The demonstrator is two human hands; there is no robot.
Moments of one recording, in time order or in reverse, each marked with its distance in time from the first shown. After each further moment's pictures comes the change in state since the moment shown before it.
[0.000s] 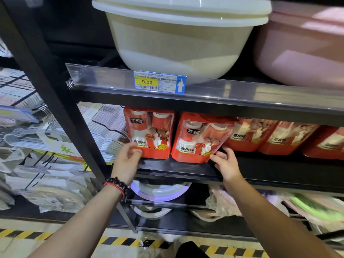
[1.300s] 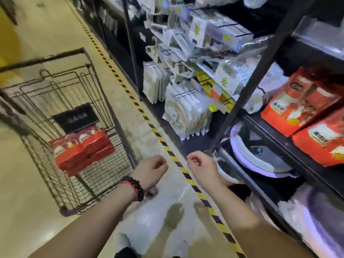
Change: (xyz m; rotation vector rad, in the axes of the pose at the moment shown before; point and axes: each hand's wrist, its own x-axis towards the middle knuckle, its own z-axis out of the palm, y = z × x) left_hand -0.428 -0.053 -0.149 0.394 0.327 -0.451; right_hand -0.360 0.097 0.128 -0.676 -1.064 -0.386
